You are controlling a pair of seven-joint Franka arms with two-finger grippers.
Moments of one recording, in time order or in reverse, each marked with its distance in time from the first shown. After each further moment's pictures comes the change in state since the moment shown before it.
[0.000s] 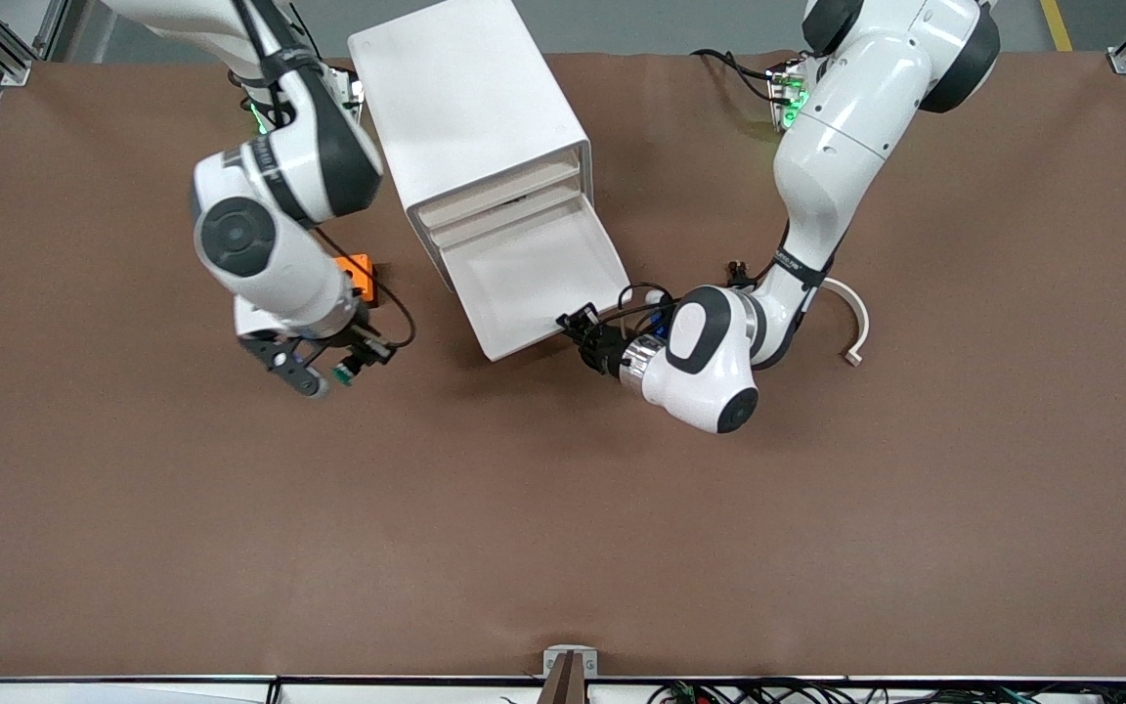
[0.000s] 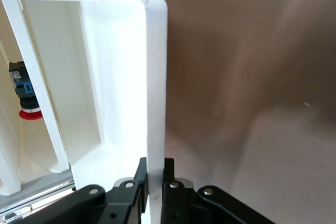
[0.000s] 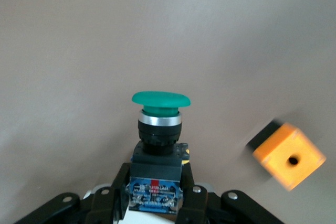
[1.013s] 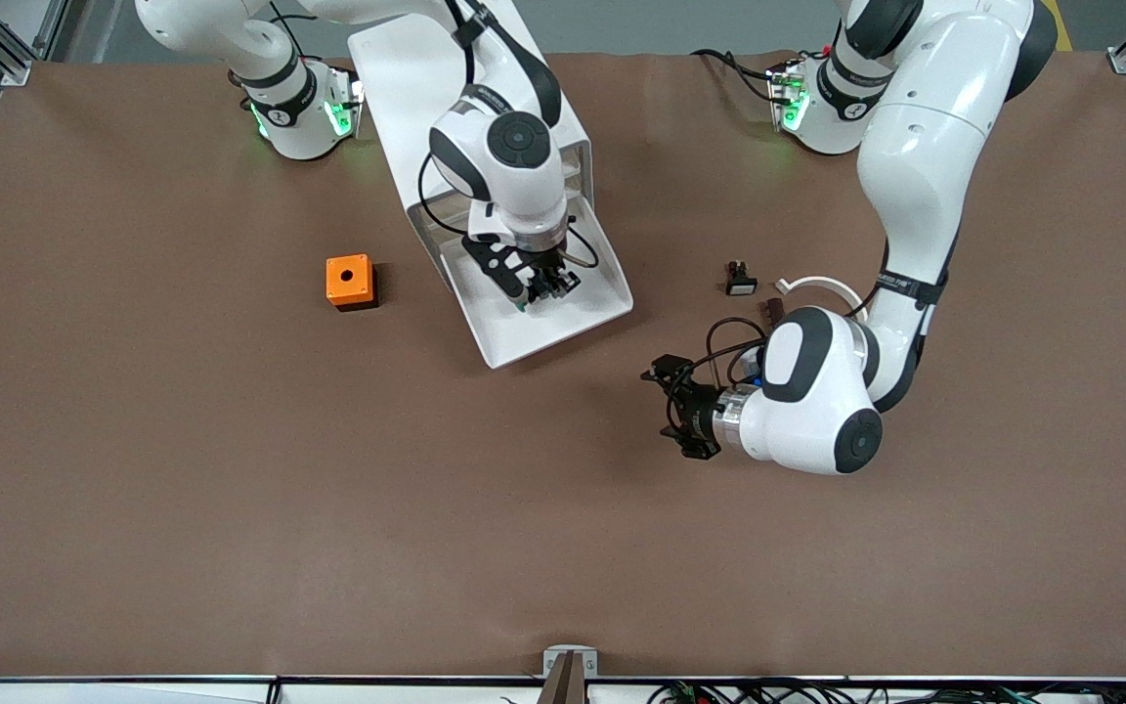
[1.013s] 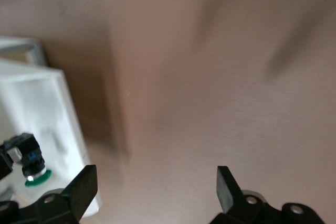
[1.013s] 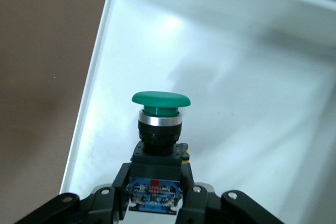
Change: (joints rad) left arm 0.153 -0.073 -0.002 0.137 0.440 0.012 0.119; right arm 0.417 0.193 -0.002 0.014 -0.038 0.260 0.621
